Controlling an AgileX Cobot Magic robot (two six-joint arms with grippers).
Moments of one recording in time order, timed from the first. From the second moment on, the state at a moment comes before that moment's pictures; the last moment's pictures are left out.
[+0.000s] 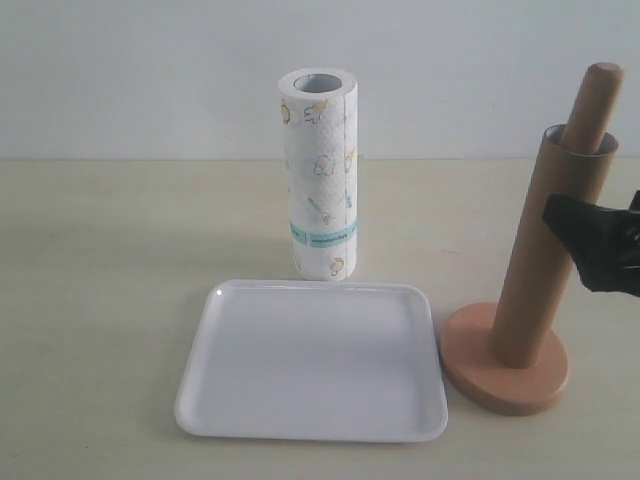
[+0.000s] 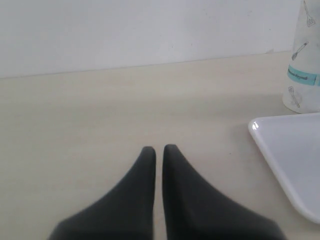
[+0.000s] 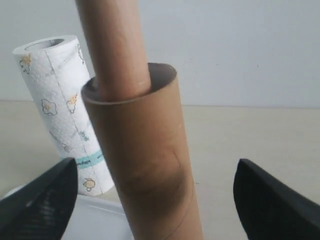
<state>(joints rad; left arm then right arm) -0.10 0.00 0.00 0.07 0.31 -0.03 0.07 1.04 -0.25 -0.56 -0.61 0.60</state>
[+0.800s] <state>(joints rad) -0.10 0.00 0.00 0.07 0.31 -0.03 0.07 1.36 -0.35 -0.60 -0.75 0.63</state>
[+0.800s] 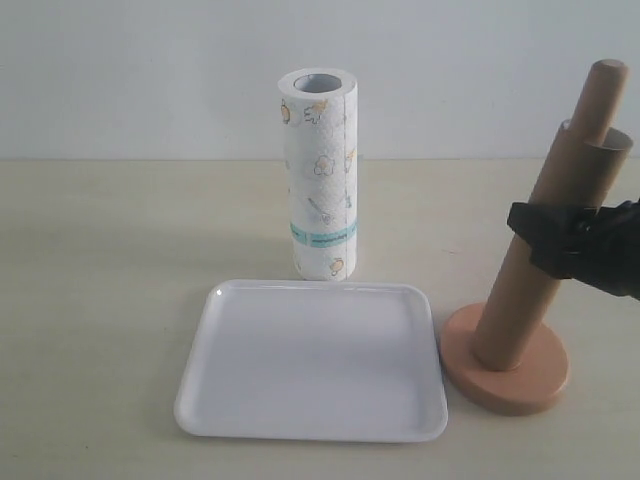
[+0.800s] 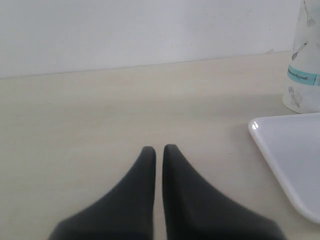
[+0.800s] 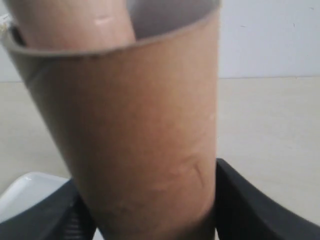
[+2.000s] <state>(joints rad) -0.10 0.00 0.00 0.07 0.31 -0.03 0.07 0.81 -0.94 -1.13 -0.62 1.23</state>
